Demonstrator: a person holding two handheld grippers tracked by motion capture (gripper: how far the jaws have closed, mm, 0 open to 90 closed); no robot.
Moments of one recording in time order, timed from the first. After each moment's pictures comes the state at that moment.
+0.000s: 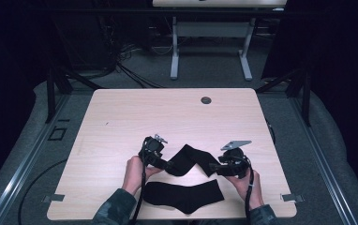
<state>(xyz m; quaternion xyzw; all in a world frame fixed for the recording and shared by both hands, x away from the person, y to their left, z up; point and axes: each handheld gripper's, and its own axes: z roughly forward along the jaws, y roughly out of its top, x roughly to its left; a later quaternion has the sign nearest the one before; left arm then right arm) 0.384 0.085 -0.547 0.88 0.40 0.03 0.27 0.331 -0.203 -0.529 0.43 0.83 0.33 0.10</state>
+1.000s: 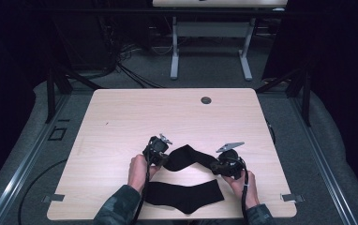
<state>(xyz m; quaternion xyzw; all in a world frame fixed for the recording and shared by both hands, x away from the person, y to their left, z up) 0.387 0.077 -0.546 0.89 0.37 0.11 0.25 0.341 -0.201 -0.550 0.43 0.84 0.31 0.10</state>
